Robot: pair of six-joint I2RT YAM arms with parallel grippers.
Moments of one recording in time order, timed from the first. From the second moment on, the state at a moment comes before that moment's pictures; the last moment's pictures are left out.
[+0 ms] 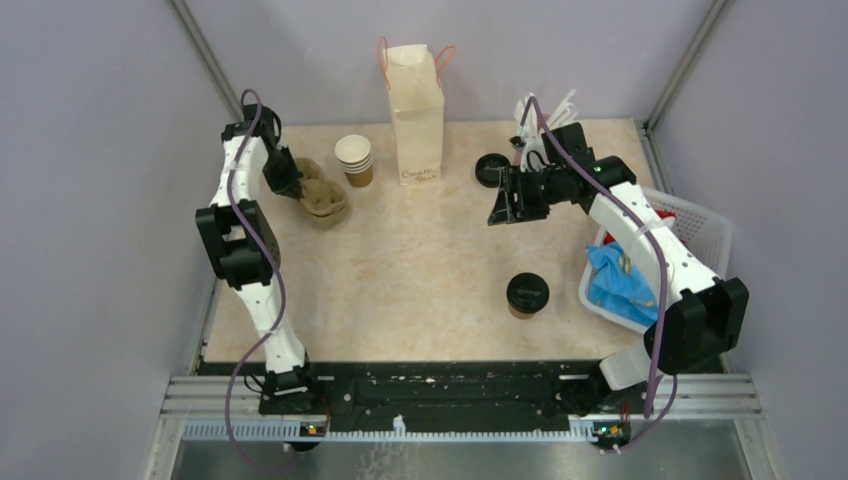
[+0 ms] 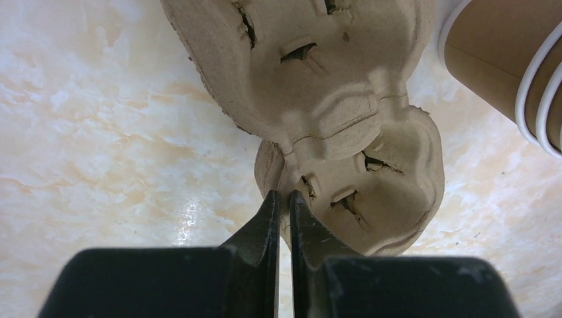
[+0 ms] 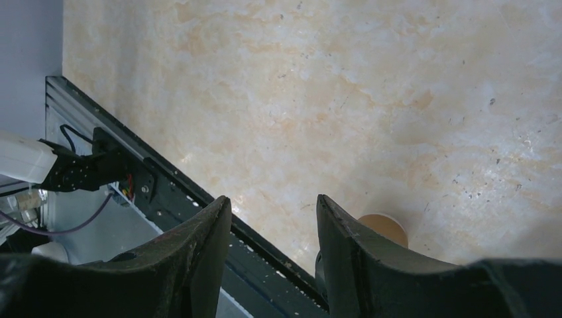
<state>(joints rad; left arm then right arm) 0.18 2.12 1.98 -1.06 0.10 -0.29 0.38 1.47 1.45 -0.88 -0.45 0.24</state>
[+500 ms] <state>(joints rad) 0.15 2.04 1.91 -1.05 0.01 -0.29 0.38 1.47 1.37 -0.84 -0.51 0.29</state>
